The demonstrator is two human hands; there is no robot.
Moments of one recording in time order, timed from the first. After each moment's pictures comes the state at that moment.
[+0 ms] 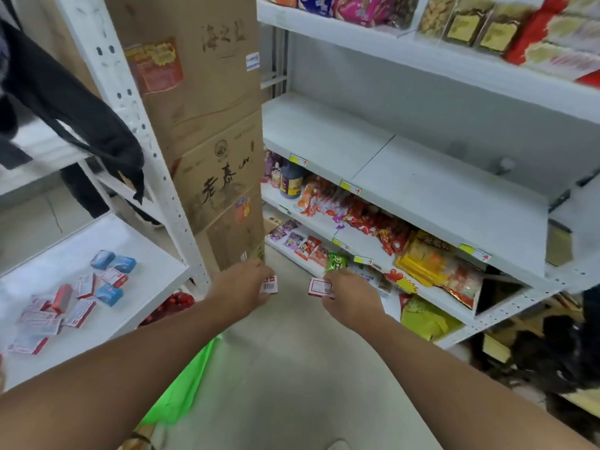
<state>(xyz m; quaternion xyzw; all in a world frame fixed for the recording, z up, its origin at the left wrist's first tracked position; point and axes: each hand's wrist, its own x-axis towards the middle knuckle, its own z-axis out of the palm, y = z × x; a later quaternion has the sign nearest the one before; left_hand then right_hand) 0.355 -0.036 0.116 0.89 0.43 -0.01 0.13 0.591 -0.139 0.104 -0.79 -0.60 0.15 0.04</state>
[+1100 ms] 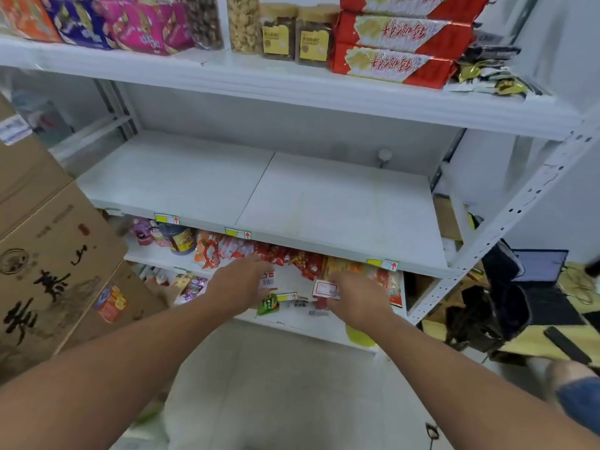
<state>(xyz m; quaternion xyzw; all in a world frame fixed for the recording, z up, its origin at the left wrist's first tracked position) 0.711 0.074 0.123 0.96 0.24 -0.03 0.11 0.883 -0.137 0.109 -0.88 -0.45 0.10 0.09</state>
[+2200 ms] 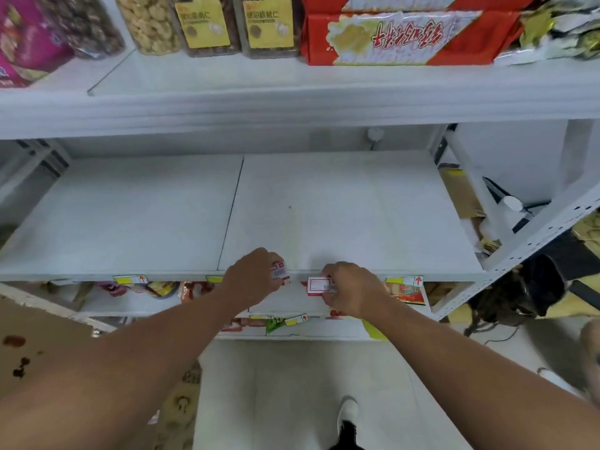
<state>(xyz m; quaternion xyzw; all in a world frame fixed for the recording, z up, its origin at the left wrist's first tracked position) 0.887 0.223 0.086 0.96 0.20 -0.09 0.17 1.001 0.005 0.072 -0.89 -0.39 0.20 0.12</state>
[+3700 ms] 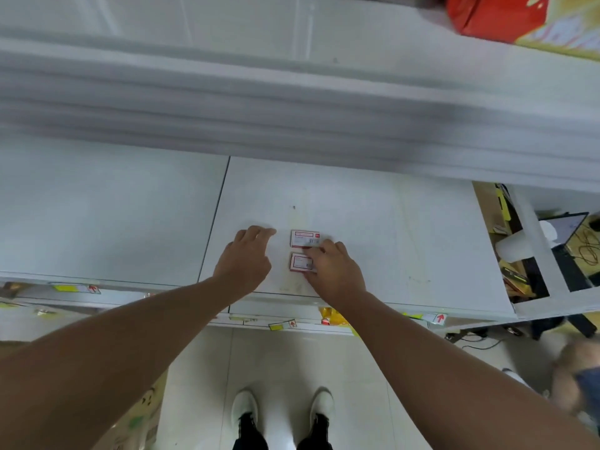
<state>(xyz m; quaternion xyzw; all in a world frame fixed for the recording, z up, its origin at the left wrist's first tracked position) 0.987 0.332 -0.014 0.95 0.20 -0.02 0.22 1.095 0.136 -0.008 -0.91 -0.37 0.13 0.07</state>
